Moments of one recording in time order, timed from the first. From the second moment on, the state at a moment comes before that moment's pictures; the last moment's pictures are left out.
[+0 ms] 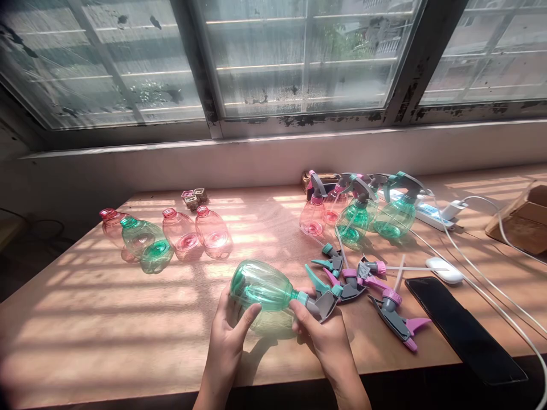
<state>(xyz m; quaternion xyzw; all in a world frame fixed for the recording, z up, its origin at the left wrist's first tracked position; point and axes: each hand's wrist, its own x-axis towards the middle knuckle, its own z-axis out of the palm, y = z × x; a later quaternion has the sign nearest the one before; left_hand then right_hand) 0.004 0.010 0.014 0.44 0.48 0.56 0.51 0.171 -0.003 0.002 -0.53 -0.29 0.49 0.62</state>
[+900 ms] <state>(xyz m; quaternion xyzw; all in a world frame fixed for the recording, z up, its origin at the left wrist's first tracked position) 0.006 0.012 0.007 0.43 0.47 0.56 0.53 0.175 -0.001 -0.004 -0.51 -0.27 0.51 0.64</state>
